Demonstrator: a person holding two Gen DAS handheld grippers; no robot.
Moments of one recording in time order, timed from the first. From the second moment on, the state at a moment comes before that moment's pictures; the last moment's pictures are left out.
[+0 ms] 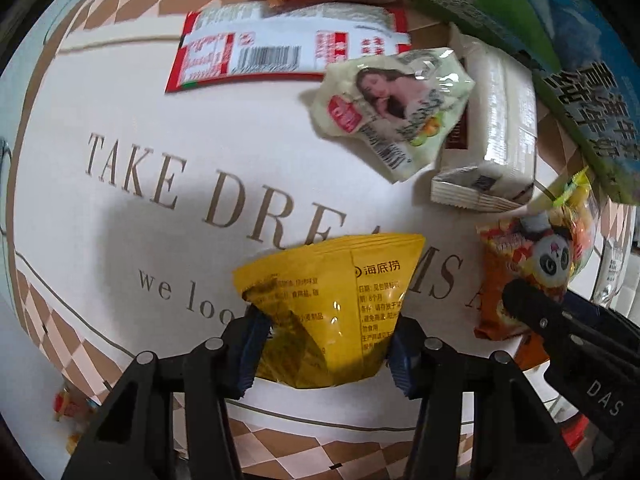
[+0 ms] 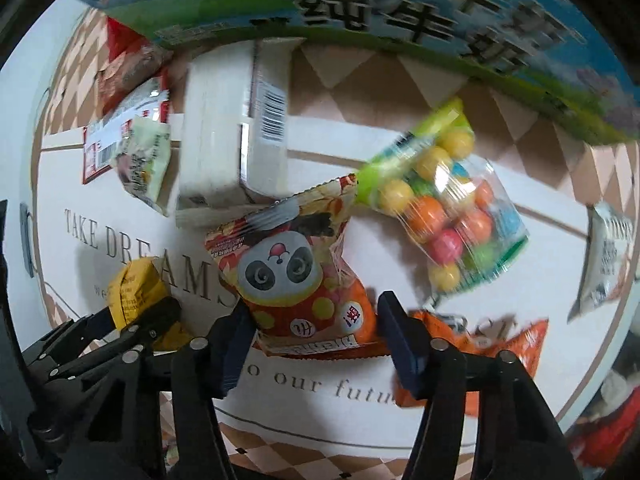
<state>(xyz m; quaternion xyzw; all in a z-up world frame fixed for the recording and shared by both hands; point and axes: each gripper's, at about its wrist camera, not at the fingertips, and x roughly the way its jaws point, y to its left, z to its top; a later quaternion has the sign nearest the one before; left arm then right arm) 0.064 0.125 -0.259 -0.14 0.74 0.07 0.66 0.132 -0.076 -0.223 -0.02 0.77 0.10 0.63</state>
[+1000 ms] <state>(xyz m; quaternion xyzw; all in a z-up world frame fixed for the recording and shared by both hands) 0.132 -0.004 -0.132 -0.06 0.66 -0.04 0.75 0.112 -0.154 -0.112 0.13 0.72 0.10 0.67</state>
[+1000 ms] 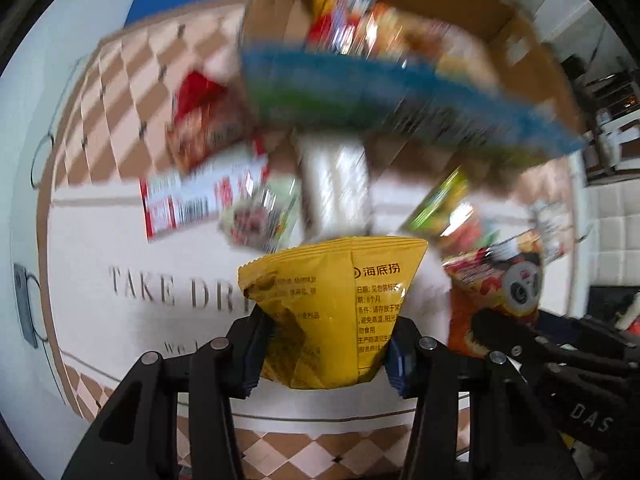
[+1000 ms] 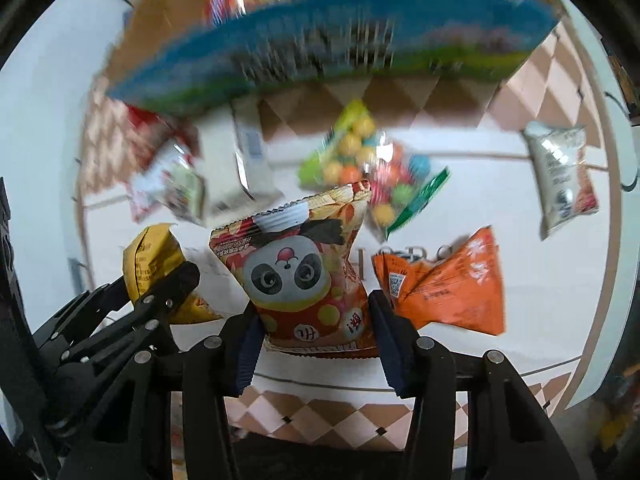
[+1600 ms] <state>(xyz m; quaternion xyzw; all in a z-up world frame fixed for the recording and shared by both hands) 0.261 0.008 -0.065 -0.04 0.65 -0.08 0.76 0.267 -0.189 -0.049 0.16 0.65 0.06 0.74</state>
